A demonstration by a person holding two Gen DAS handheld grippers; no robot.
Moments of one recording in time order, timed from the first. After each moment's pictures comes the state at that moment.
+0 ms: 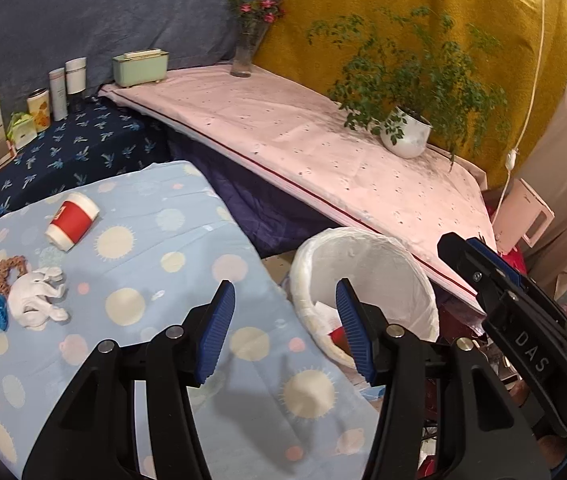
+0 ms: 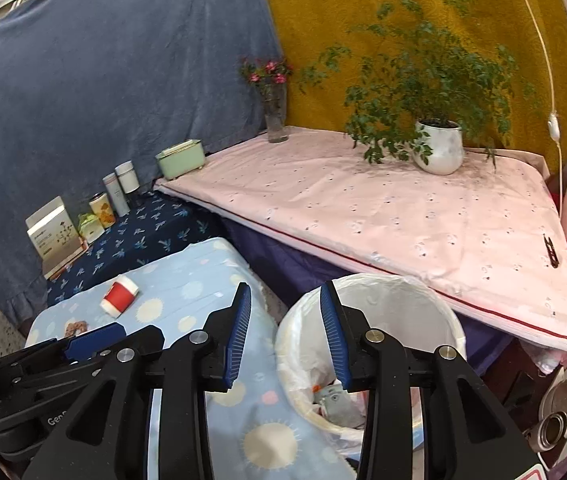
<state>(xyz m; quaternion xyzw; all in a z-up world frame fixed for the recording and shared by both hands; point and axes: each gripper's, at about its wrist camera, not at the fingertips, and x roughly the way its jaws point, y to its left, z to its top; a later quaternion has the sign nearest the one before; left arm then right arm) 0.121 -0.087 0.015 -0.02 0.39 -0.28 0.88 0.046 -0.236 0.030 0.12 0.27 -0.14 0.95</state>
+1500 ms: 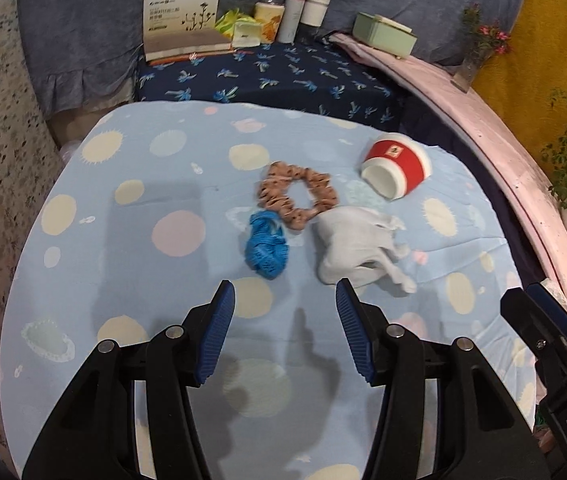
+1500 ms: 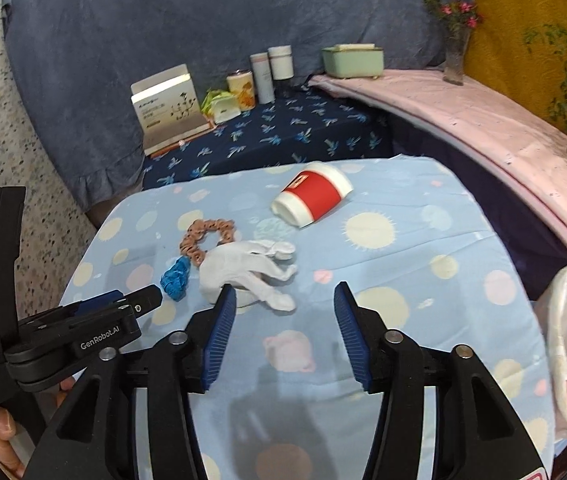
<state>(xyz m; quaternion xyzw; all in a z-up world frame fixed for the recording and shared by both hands) 0.196 0.205 -0.092 -0.12 0.46 -0.01 0.88 0.178 0.028 -0.057 0.04 0.39 0.08 0.92</state>
